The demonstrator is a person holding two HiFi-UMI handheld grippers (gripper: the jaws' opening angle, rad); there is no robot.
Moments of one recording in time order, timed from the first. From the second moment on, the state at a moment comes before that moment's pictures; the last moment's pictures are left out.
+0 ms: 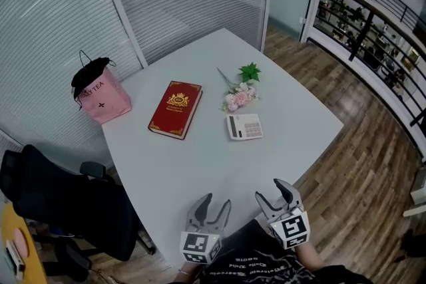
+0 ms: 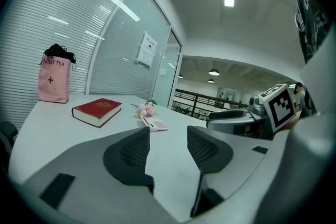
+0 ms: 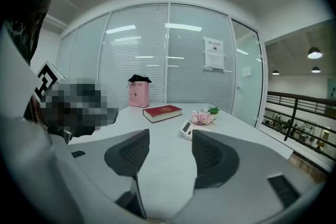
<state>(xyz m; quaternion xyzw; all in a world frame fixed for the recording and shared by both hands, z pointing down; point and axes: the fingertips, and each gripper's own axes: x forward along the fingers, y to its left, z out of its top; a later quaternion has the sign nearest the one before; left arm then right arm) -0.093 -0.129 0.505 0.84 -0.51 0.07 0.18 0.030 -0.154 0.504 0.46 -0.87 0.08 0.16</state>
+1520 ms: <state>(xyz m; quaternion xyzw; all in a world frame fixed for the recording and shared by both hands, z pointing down) -0.088 -0.140 0.508 0.84 -0.51 0.05 0.21 0.020 -0.172 0.514 0.40 -0.90 0.02 0.17</state>
